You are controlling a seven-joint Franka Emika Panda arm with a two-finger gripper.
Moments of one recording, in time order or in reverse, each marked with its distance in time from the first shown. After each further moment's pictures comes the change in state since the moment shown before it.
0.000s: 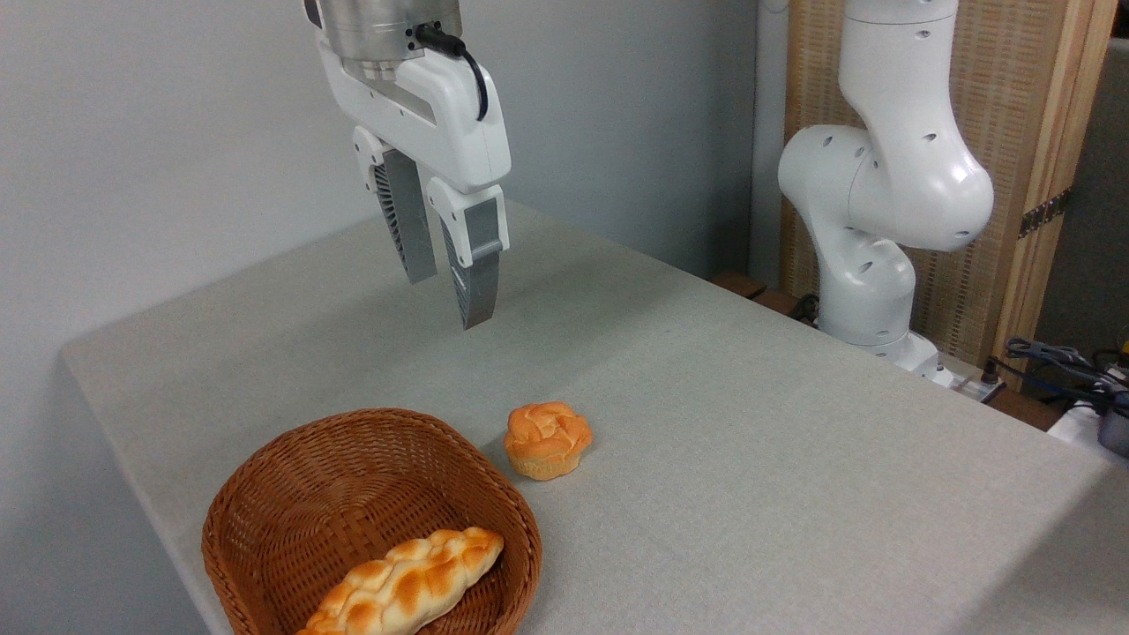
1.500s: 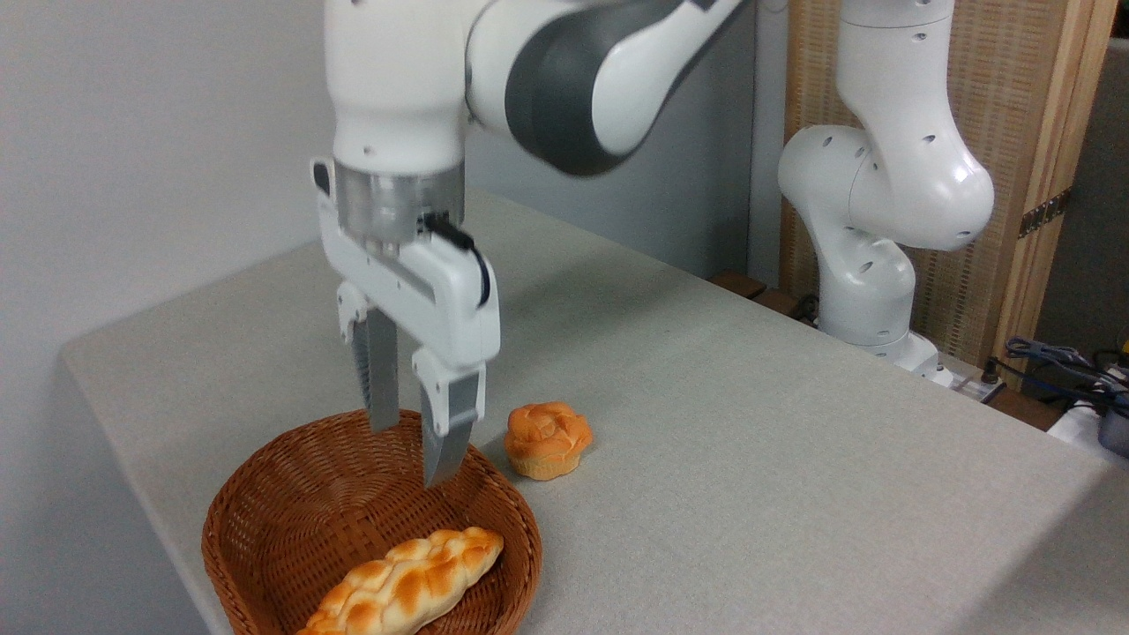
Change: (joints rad) arm 0.015 0.051 0.014 -0.292 0.002 0.545 0.000
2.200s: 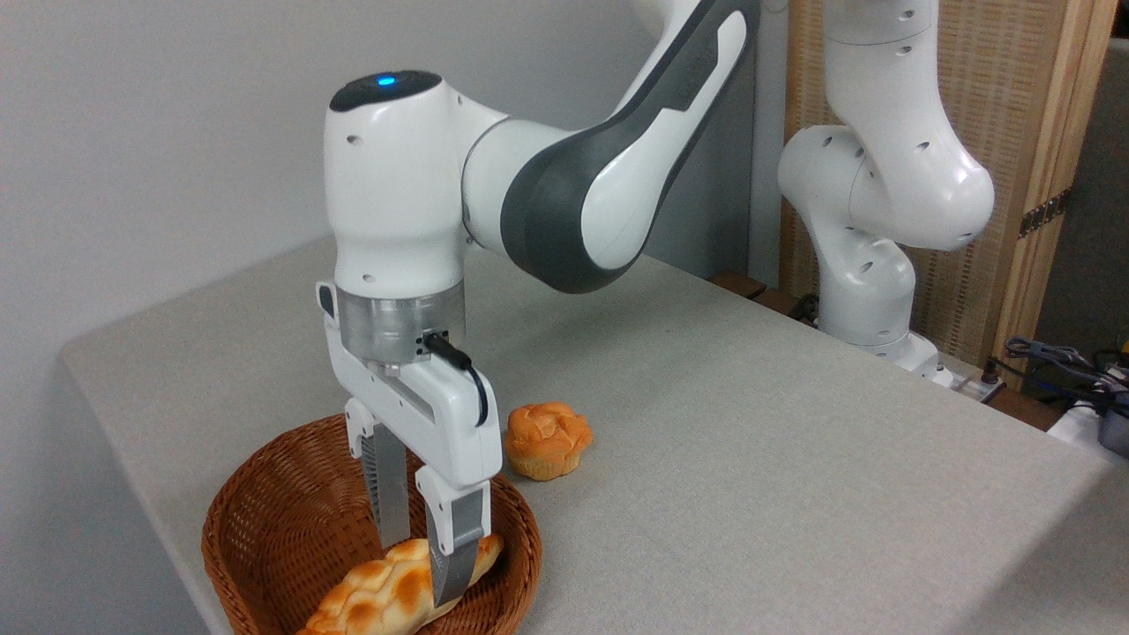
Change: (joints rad) arm 0.004 0.133 0.033 -0.005 0.113 0.140 0.009
